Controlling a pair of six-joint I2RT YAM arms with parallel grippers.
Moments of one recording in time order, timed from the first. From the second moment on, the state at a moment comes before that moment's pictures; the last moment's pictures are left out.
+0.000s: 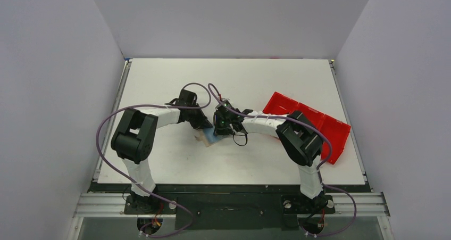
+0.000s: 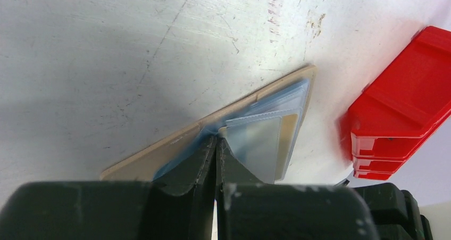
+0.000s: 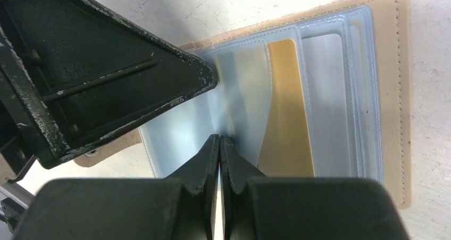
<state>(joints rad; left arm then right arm) -0.38 1.86 1.03 -0.18 0.31 -0.94 0.81 1.99 1.26 -0.19 -0.05 0.71</state>
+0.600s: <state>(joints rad) -0.37 1.90 1.09 -0.25 0.31 -0.96 0.72 1.85 1.20 -0.23 -0.04 0.68</state>
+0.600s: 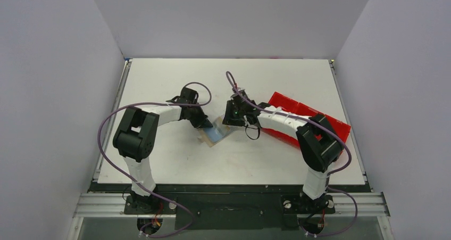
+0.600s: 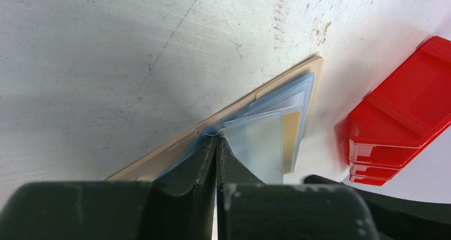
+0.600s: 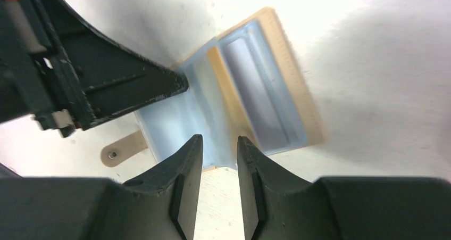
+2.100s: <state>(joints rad) -0.37 1.90 1.10 -0.27 0.31 -0.95 0.70 1.85 1.14 -0.20 -0.07 0.69</state>
